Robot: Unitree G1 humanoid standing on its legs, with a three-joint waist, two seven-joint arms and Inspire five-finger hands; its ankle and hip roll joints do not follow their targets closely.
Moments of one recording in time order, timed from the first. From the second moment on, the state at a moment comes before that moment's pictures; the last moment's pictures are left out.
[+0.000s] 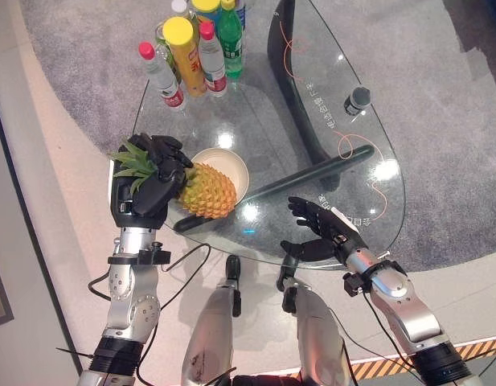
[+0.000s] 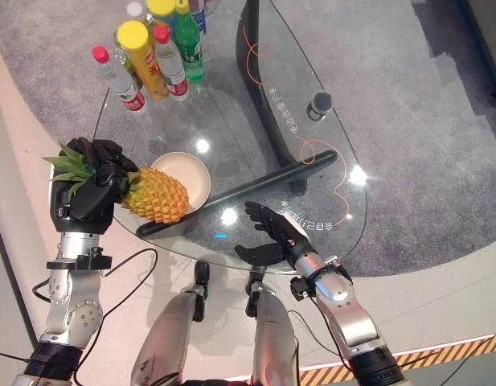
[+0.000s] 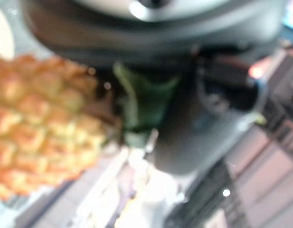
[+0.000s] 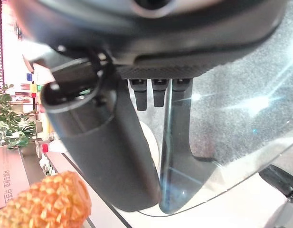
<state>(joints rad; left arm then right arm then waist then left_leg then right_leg) -0.17 0.41 -0.07 0.02 -0.79 -0.54 -0.11 -0.11 -0.48 0.22 -0.04 0.23 0.10 0.19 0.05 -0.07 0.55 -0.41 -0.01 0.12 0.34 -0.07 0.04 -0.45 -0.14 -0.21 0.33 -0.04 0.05</state>
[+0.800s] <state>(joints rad) -0.40 0.45 -0.14 0.30 -0.31 -0.69 0.39 -0.29 -0.47 0.41 0.07 0.29 0.20 0.27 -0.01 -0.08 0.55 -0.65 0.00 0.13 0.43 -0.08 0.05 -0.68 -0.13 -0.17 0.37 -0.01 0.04</state>
